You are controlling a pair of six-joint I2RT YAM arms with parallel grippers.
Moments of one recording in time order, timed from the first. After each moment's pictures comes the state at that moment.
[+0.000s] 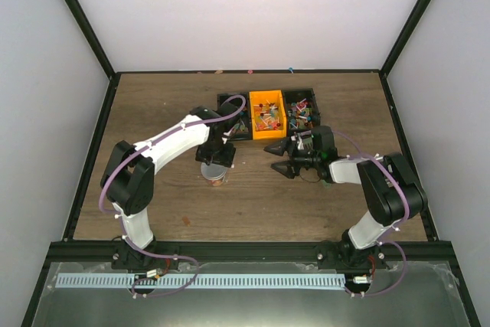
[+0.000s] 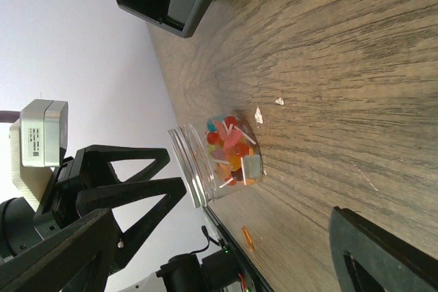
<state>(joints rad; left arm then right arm) -0.65 1.82 1.45 -1.13 -0.02 -0.41 0.30 1.61 0.57 0.43 -0.90 1.20</state>
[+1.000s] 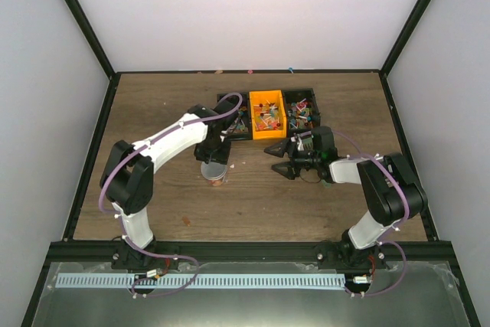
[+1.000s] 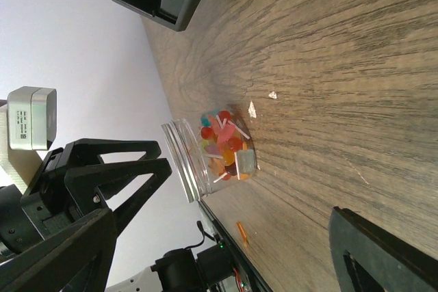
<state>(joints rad) -0.63 1.82 1.45 -1.13 -0.04 -0.45 0.30 1.61 0.57 0.40 -0.92 1.17</state>
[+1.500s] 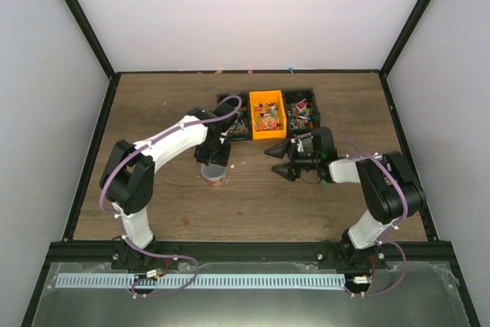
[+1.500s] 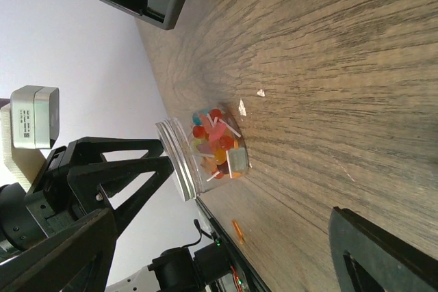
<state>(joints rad) -0.63 1.83 1.41 -1.09 -0.01 -0.45 0.29 1.63 0.57 0.39 -0.92 1.16</state>
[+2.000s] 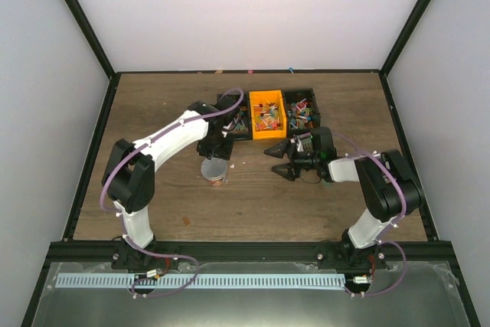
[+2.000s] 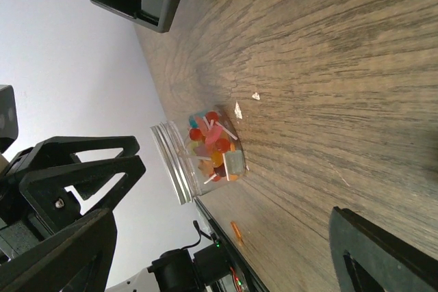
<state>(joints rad) -0.63 1.84 1.50 -1.12 -0.02 -0.43 0.29 1.65 0.57 0.39 -0.92 1.16</state>
